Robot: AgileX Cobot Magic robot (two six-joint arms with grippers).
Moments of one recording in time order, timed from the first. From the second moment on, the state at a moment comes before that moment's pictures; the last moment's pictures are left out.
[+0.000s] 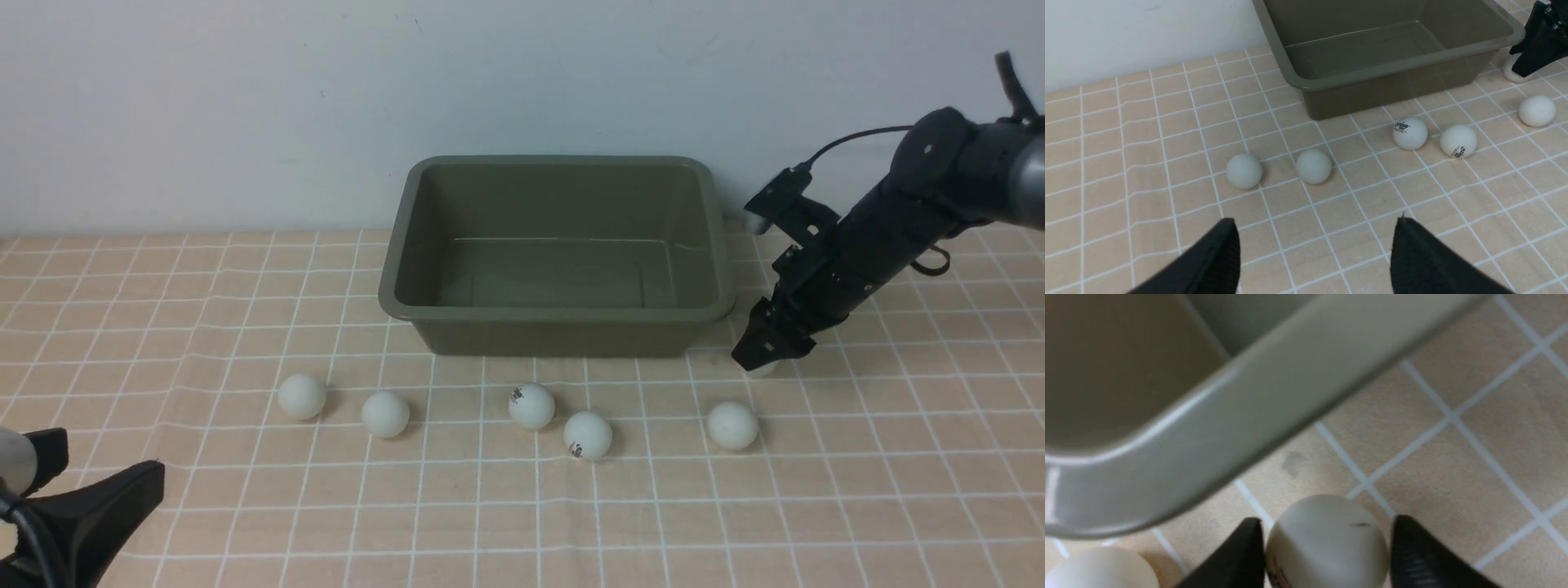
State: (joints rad) right arm 0.09 2.16 -1.56 0.48 0.99 -1.00; left arm 0.04 0.46 -0.51 -0.55 0.70 0.57
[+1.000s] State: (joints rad) right arm 0.21 2.10 -1.88 0.67 1.09 -0.96; left arm 0.04 0.46 -0.51 -0.55 0.72 0.57
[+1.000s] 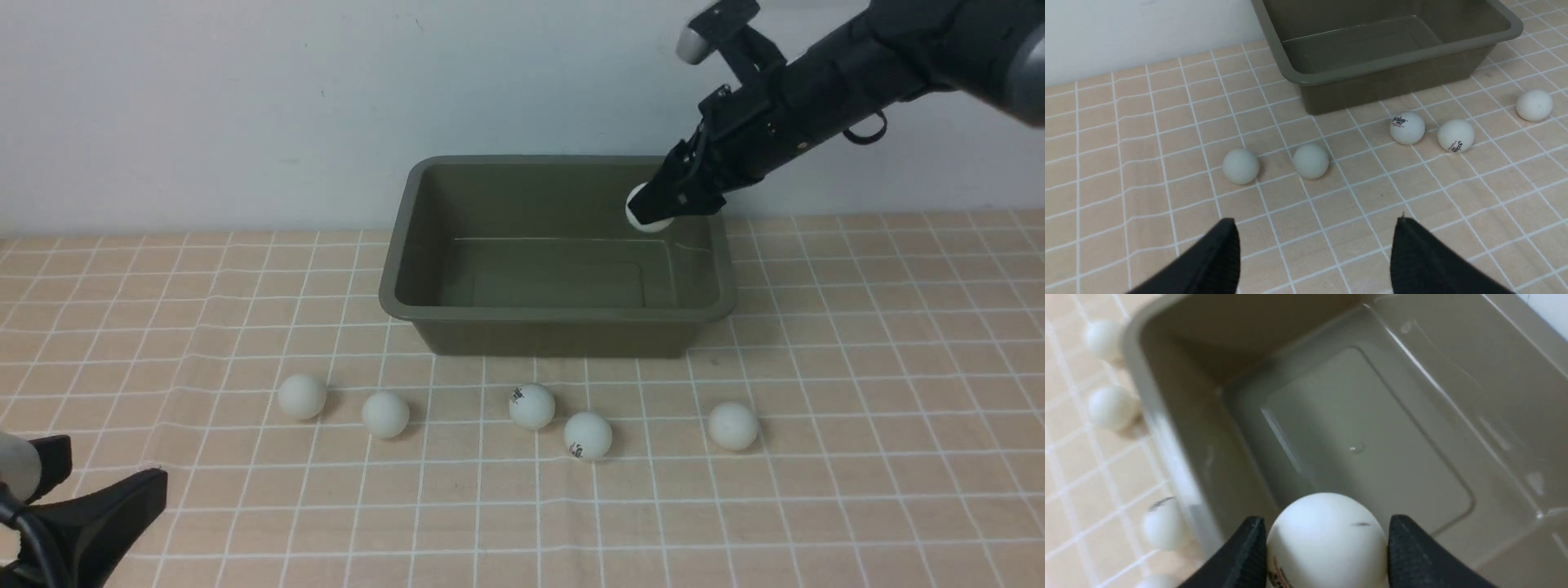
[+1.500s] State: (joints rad) right arm 0.15 1.97 -1.88 0.52 1.01 -0.83; left arm 0.04 0.46 -0.51 -0.55 0.75 0.58
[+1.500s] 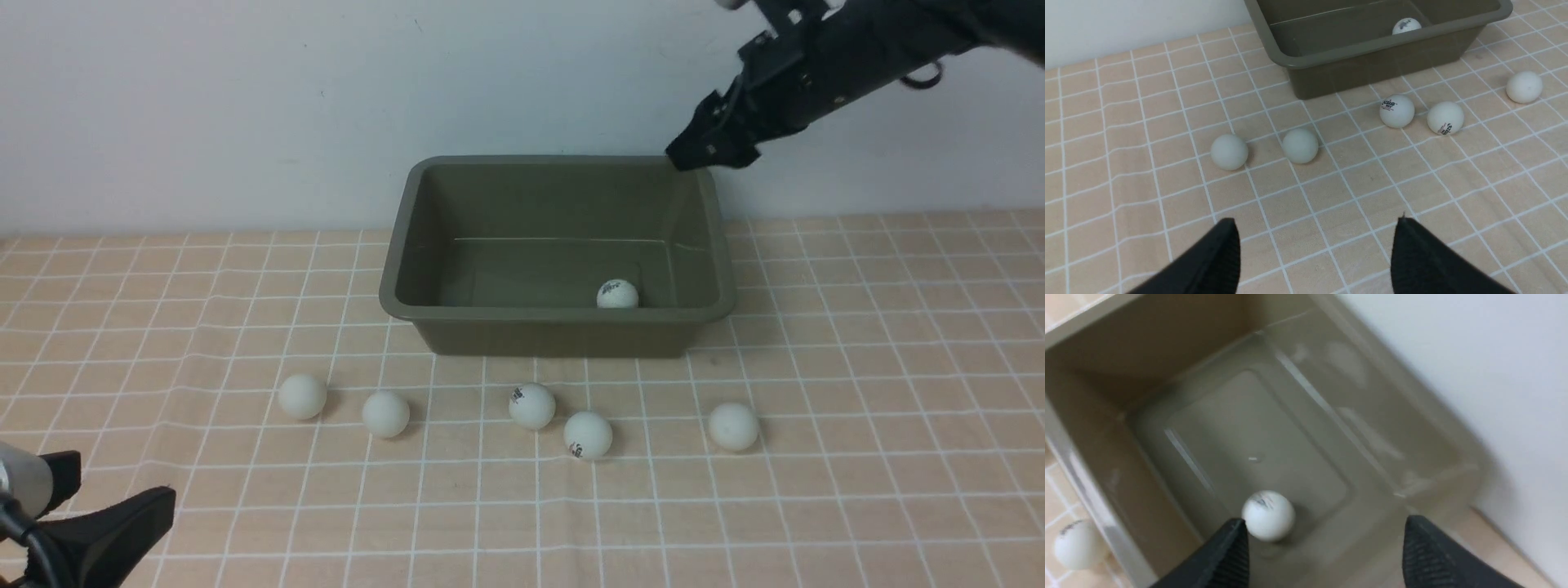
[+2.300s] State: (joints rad) right arm 0.05 1.61 -1.72 0.54 1.25 -0.45; left arm 0.04 0.46 -0.51 -0.55 0.75 0.58
